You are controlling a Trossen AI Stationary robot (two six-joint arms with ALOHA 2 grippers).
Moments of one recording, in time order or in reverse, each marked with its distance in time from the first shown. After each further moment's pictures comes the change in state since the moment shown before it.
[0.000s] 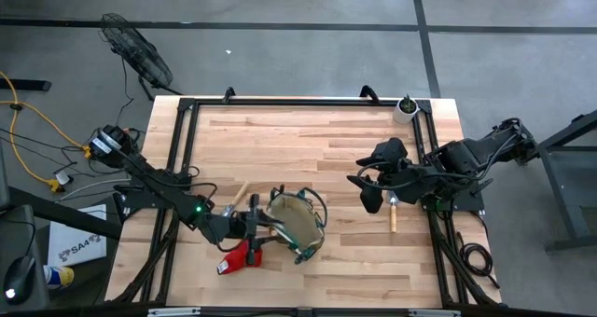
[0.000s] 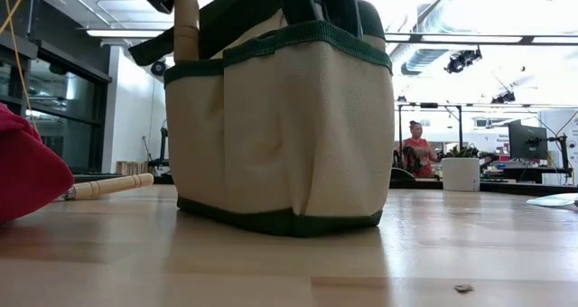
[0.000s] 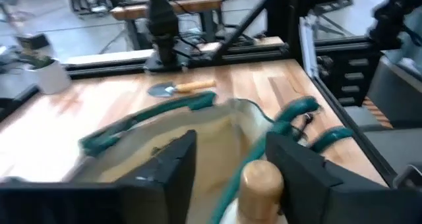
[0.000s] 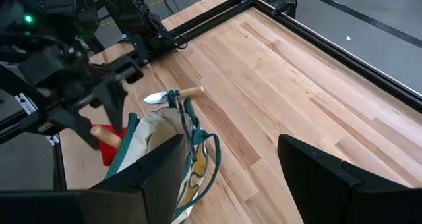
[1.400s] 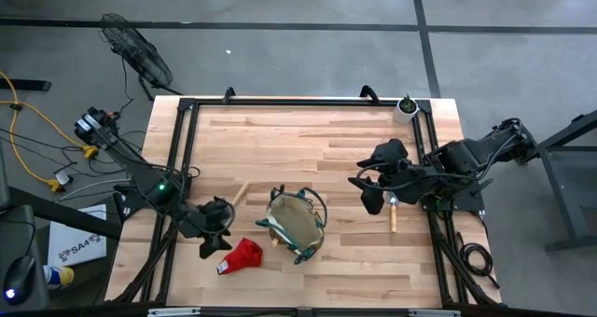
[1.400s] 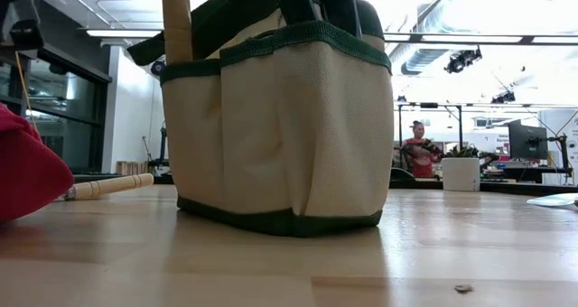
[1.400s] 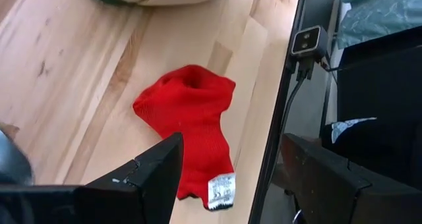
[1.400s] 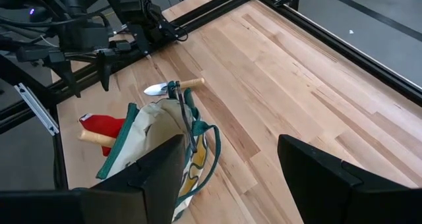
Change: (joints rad) left arm -0.096 -0.391 0.000 -0.931 0.485 -1.071; right arm 0.000 0.000 0.000 -0.022 -0.027 0.002
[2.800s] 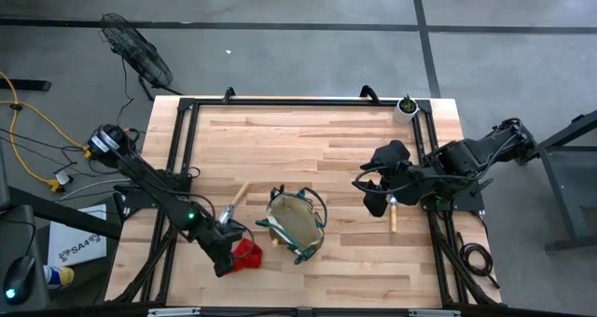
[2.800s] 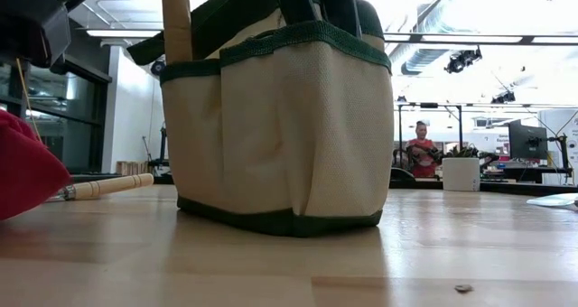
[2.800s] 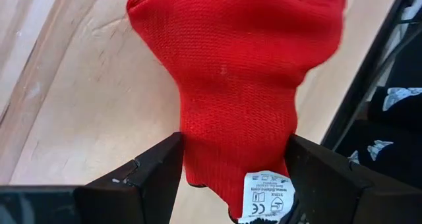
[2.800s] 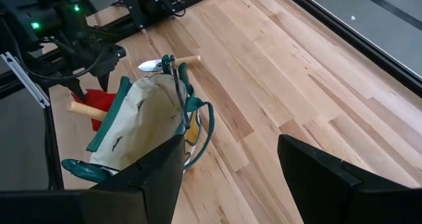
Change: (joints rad) left arm -0.009 0.390 0.000 0.138 0.201 -0.130; right arm 0.000 0.000 0.000 -0.072 -0.056 -0.006
